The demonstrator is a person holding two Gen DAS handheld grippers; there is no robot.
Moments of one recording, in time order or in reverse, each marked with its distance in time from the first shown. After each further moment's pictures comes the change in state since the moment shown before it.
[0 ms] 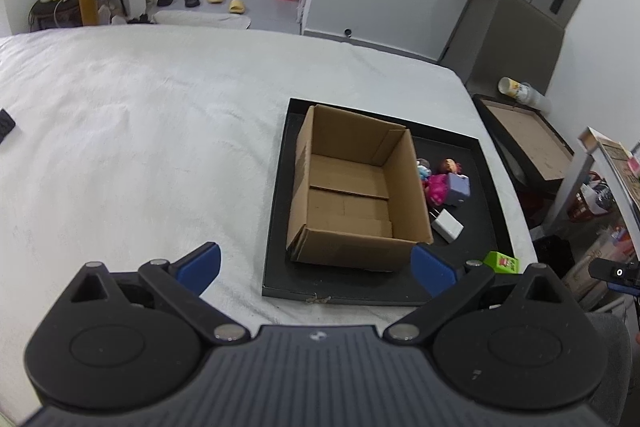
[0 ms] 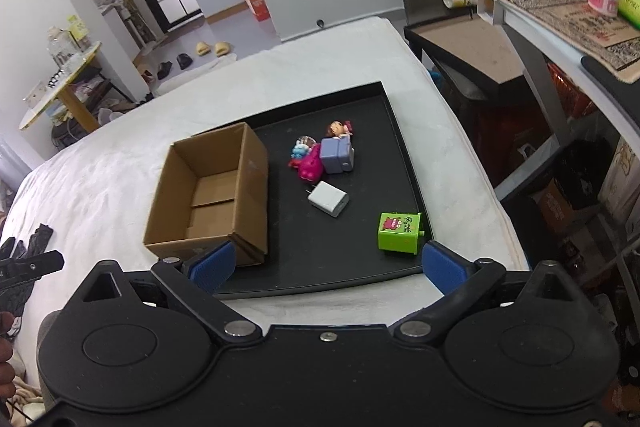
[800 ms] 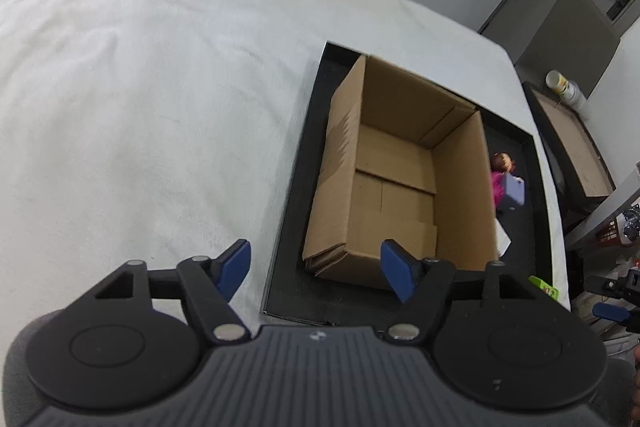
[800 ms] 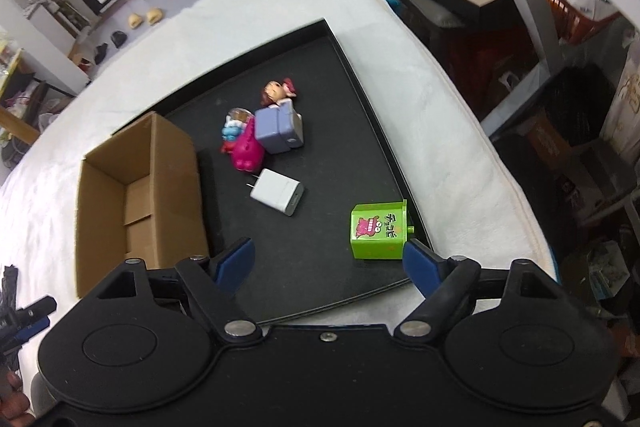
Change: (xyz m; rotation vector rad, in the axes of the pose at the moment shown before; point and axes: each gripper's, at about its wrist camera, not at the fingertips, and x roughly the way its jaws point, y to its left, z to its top) left arm 0.114 0.036 0.016 -0.144 0.165 0.000; right arm 0.116 -0.032 0.037 0.174 0.211 -0.100
